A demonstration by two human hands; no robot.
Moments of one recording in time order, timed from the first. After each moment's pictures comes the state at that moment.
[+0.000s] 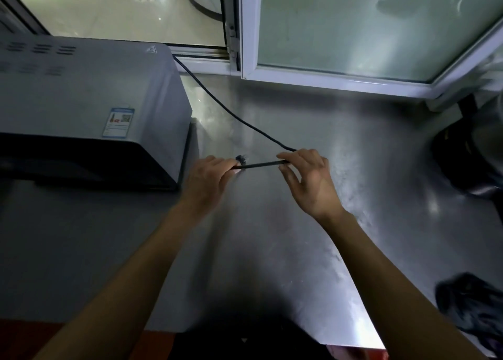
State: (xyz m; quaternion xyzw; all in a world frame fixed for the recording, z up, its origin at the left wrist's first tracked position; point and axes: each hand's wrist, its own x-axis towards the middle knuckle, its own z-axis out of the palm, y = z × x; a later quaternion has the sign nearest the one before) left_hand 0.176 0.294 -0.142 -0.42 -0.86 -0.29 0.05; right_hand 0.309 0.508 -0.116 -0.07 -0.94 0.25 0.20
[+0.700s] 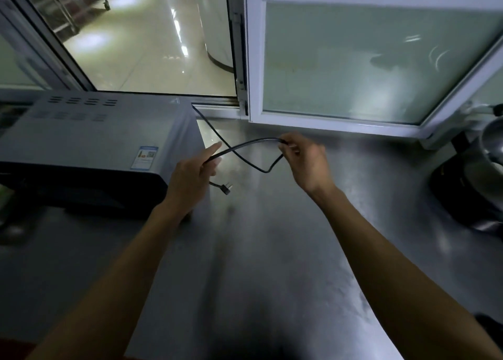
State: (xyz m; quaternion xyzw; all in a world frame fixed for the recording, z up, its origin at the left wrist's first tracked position) left_hand 0.138 0.285 -0.060 -0.31 -0.86 -0.39 0.05; right_hand 0.242 0.531 -0.037 -0.12 -0.88 0.40 0.23
